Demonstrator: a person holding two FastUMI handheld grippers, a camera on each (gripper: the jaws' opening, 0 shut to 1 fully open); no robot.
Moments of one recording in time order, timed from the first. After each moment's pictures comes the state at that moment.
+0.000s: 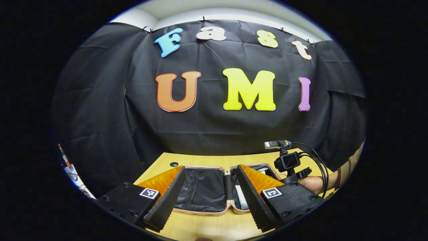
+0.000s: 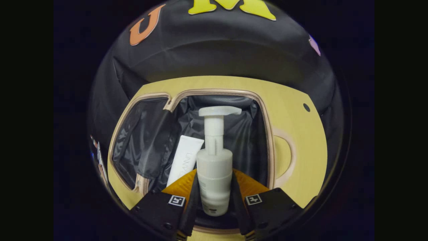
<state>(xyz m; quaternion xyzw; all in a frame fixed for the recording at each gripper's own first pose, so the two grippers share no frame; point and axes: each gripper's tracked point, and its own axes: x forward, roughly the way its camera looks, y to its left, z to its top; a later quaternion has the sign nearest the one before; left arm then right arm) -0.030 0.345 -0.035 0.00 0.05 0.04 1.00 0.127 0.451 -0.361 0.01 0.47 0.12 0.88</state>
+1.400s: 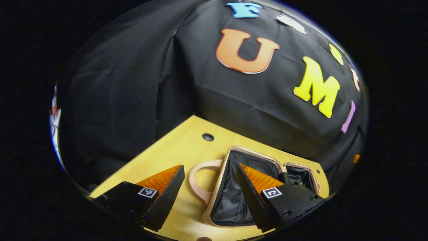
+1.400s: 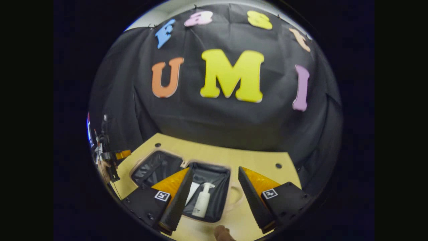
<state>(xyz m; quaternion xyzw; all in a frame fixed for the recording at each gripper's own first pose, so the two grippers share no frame) 0.073 0.564 -0.210 -0.23 0.18 0.10 0.95 0.074 0.369 -0.080 -0.03 0.15 0.14 0.98</state>
